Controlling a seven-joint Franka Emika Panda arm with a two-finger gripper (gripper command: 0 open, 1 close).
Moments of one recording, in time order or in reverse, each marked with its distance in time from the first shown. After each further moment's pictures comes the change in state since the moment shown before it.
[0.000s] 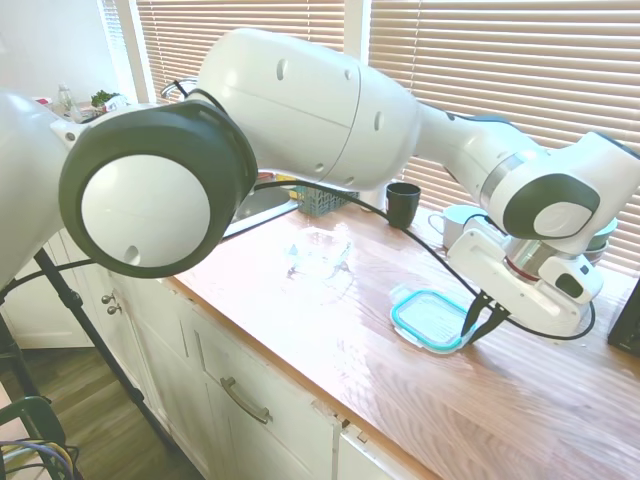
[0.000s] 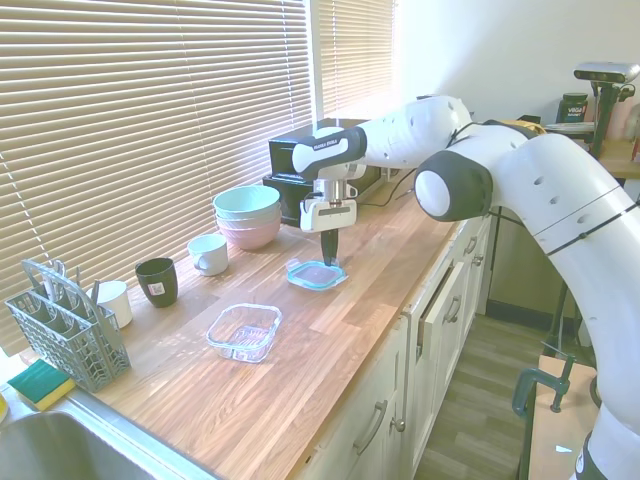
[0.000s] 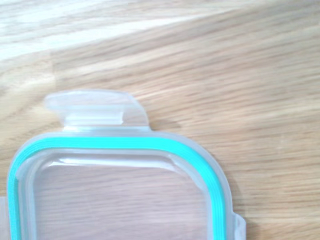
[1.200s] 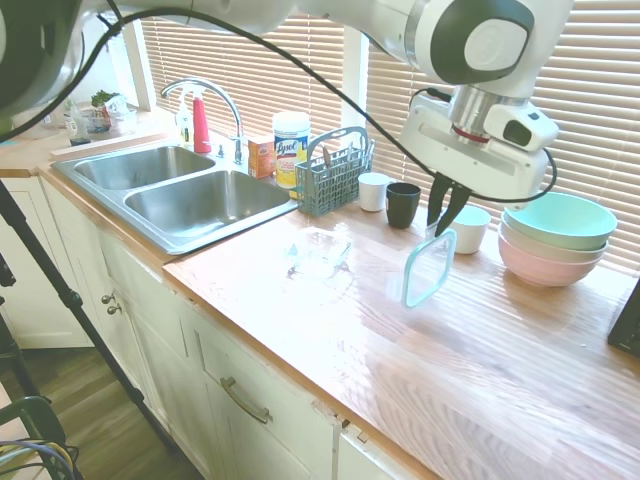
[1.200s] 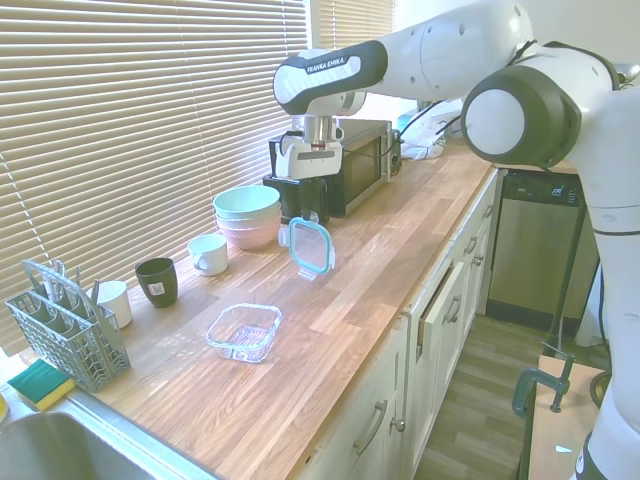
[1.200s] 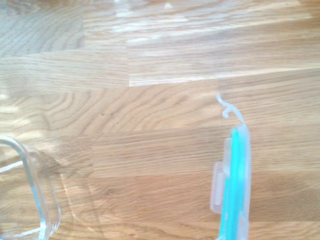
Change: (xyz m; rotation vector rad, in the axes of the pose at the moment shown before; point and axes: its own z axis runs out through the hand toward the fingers) arm -0.145 -0.062 -0.140 0.020 0.136 -0.064
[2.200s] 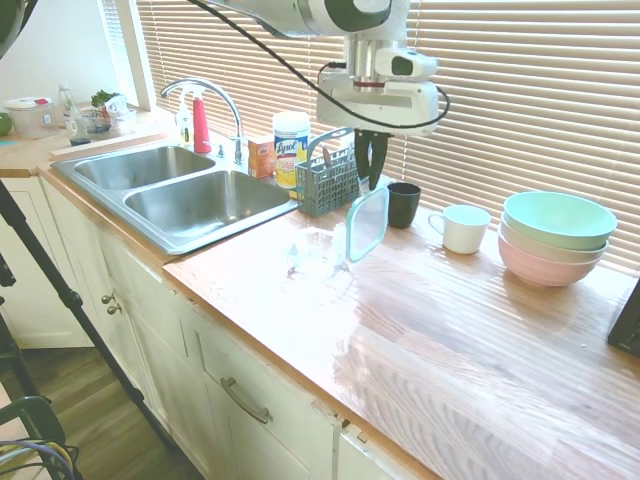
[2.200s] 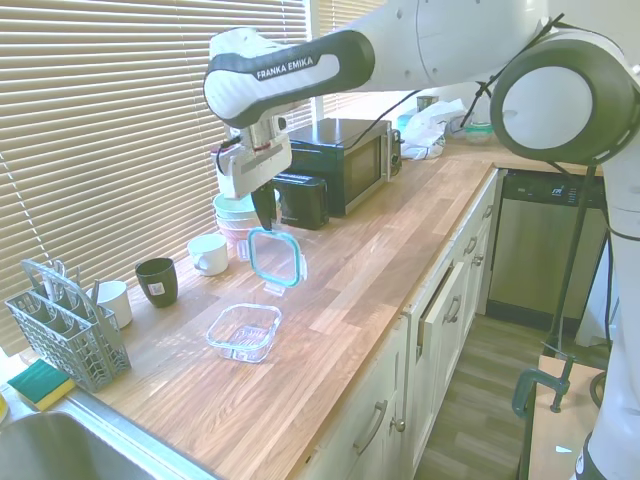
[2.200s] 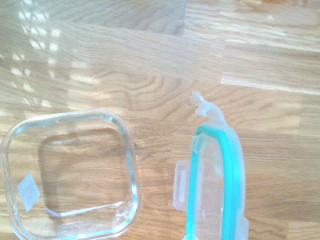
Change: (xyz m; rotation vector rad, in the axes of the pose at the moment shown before) arm -0.117 -0.118 0.000 -0.207 0.140 -0.176
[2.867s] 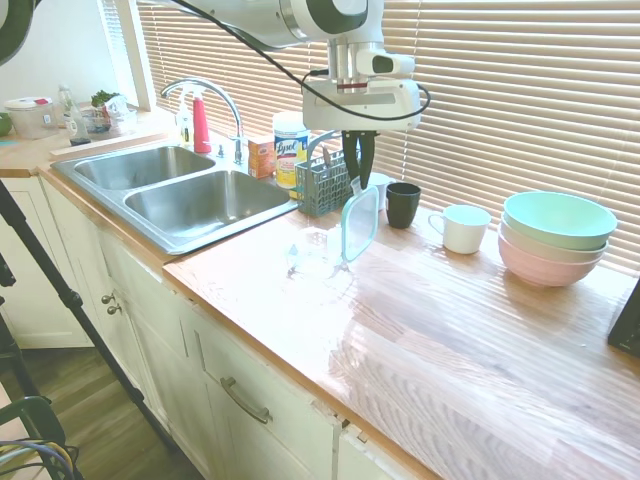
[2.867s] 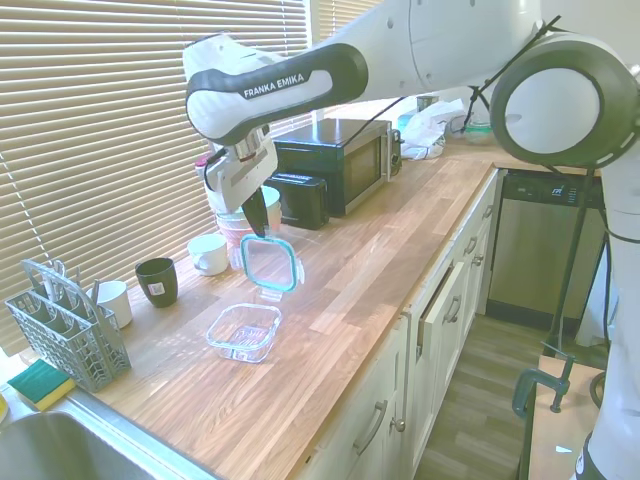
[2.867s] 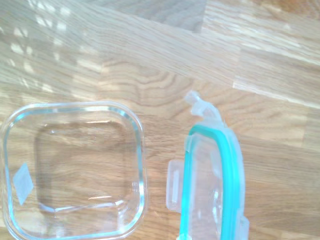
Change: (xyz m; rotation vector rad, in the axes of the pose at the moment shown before) arm -0.021 -0.038 0.010 -0.093 0.059 -0.091
